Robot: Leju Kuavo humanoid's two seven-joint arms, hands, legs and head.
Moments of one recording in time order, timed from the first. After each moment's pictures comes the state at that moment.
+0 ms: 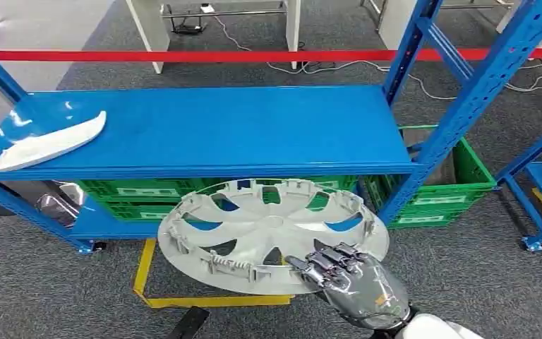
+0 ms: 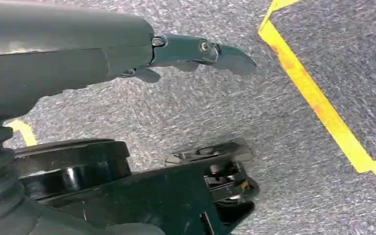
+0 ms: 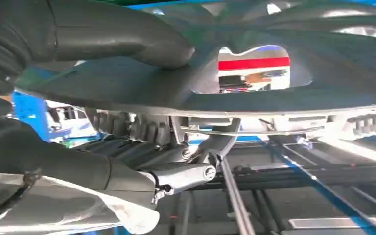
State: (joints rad) left arm -0.09 -0.22 -0.14 -0.21 -0.40 0.52 -0.29; right arm -0.15 -0.32 0.91 -1.90 1.29 -0.37 -0.03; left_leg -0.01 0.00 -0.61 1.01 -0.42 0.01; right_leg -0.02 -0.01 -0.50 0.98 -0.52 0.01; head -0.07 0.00
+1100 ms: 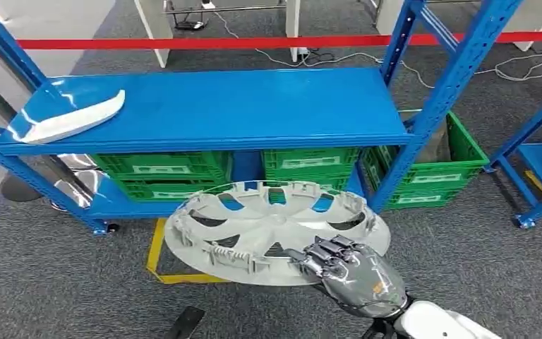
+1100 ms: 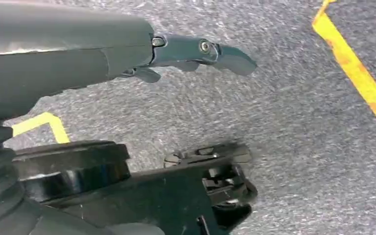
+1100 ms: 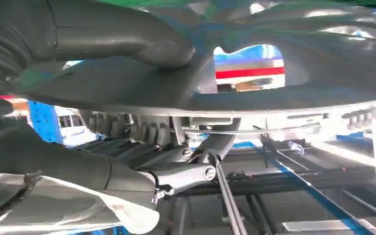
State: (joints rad) left arm -0.09 -0.22 -0.12 -0.21 -0.39 0.52 -0.29; right arm -0.19 -0.32 0.91 -1.87 1.20 -0.35 -0.07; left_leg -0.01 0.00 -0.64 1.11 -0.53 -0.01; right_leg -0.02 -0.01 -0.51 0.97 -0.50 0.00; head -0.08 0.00
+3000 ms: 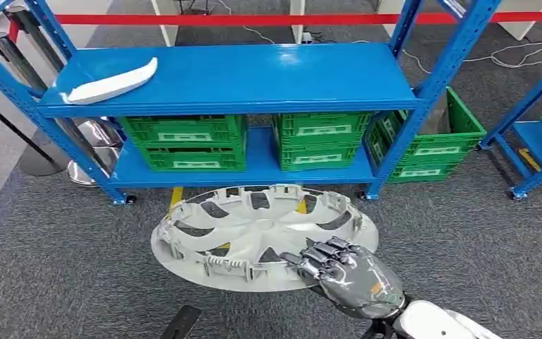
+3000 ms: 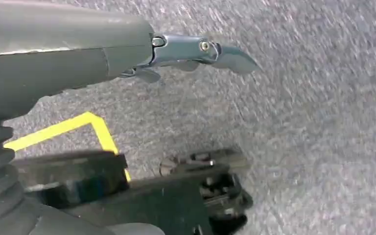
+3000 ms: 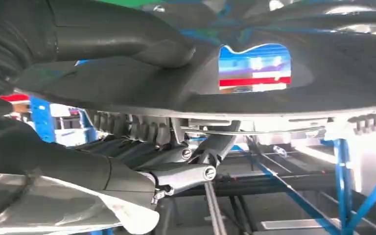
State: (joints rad) left arm -0.09 -0.21 -0.09 -0.21 -0.41 0.52 -0.32; right arm -0.19 -0.32 0.90 -1.86 1.19 -0.35 -0.09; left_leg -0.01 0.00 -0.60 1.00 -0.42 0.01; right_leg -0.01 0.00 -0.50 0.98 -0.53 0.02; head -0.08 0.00
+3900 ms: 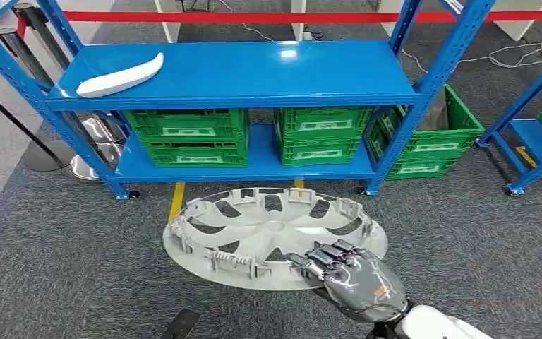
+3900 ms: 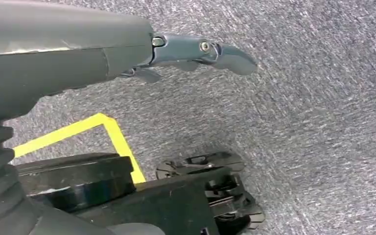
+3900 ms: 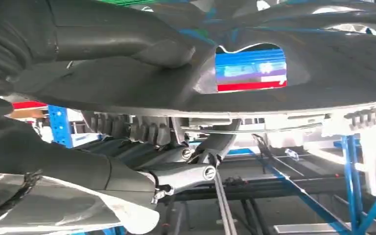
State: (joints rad) left arm -0.08 -0.21 -0.09 -0.21 -0.43 0.52 -0.32; right arm -0.15 -0.32 0.89 -1.86 1.20 -0.37 -0.08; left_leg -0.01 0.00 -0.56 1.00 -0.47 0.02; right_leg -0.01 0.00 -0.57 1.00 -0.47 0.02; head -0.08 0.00
